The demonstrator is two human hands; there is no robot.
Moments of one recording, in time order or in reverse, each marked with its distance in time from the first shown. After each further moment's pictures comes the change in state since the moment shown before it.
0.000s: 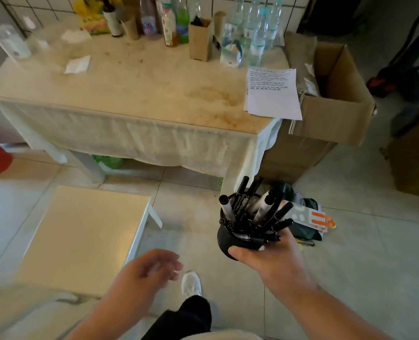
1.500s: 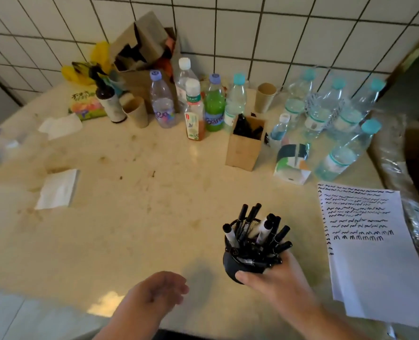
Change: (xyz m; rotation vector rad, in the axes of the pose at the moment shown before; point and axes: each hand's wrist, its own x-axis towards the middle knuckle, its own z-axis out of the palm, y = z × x) left_hand 0.504 0.239 -0.213 -0.026 -0.077 -0.062; right_hand 0.591 -0.042 0.077 0.011 -0.086 0.200
